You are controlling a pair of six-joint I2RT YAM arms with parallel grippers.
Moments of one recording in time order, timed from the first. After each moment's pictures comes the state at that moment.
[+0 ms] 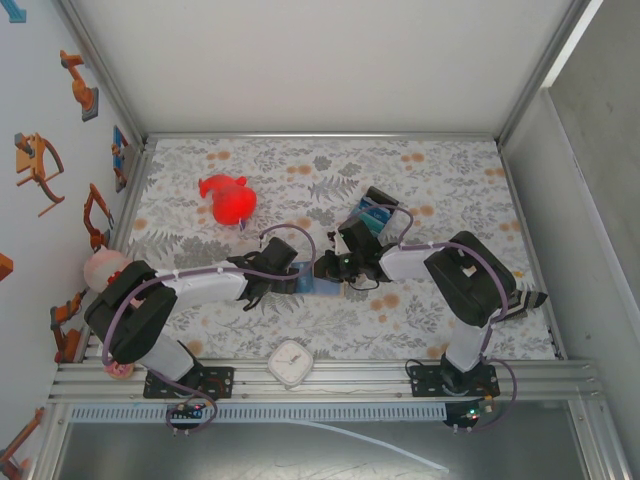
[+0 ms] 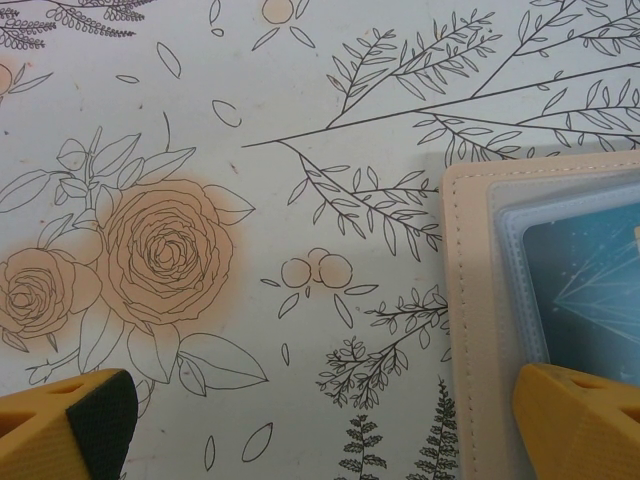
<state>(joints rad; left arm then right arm) -0.84 1.54 0.71 -0.30 -0.38 -0.51 0.70 1.81 0.83 0.11 -0.53 0.80</state>
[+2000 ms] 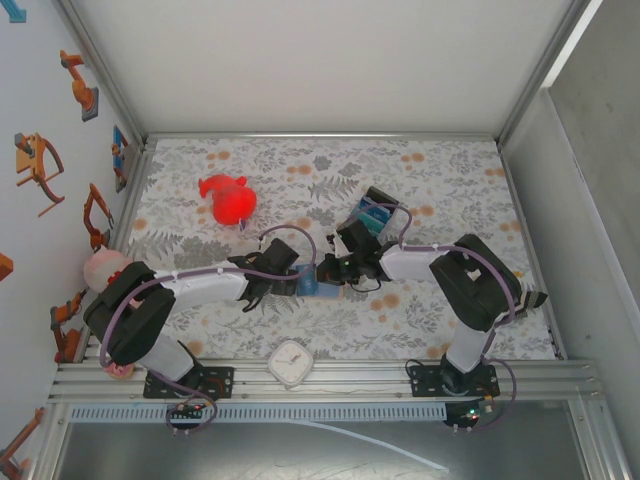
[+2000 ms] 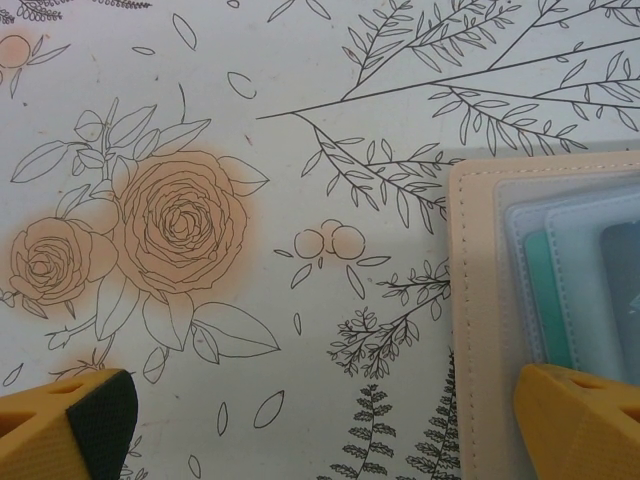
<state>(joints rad) -0.85 1.53 0.72 -0.36 -0.40 -0.55 0.72 1.77 0.85 -0.03 -0.51 0.73</state>
